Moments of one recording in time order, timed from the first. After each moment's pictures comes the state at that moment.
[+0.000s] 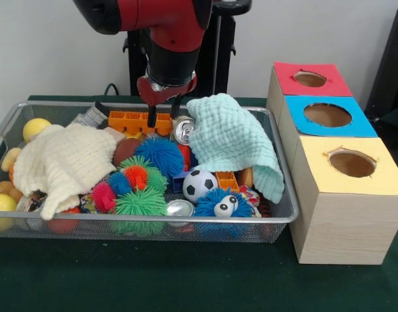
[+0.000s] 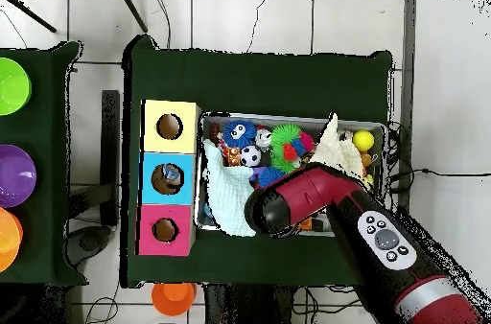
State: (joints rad) arm -0.70 -0.60 0.59 1.84 -0.95 0.87 1.55
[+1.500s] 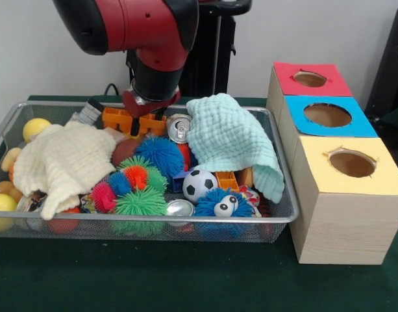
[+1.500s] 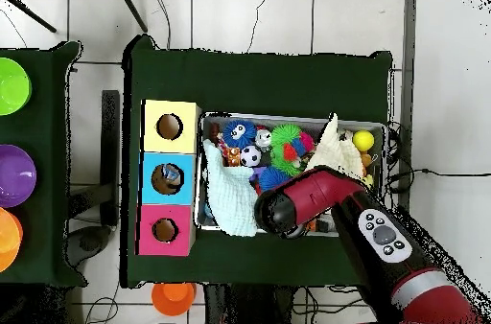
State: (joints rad) arm -0.67 -0.51 0.50 1.77 -1.01 0.87 1.55
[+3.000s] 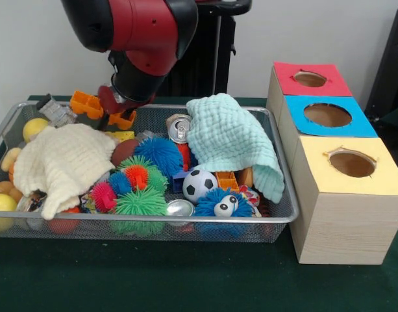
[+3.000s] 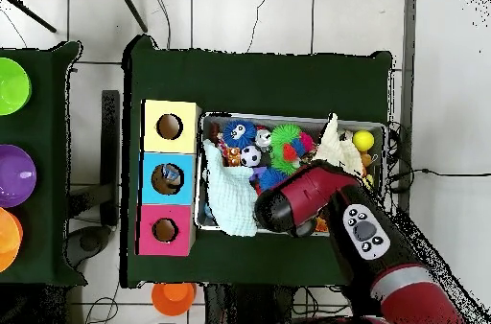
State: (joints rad) arm -0.55 -0.52 0.36 1.69 -1.11 0.94 1.55
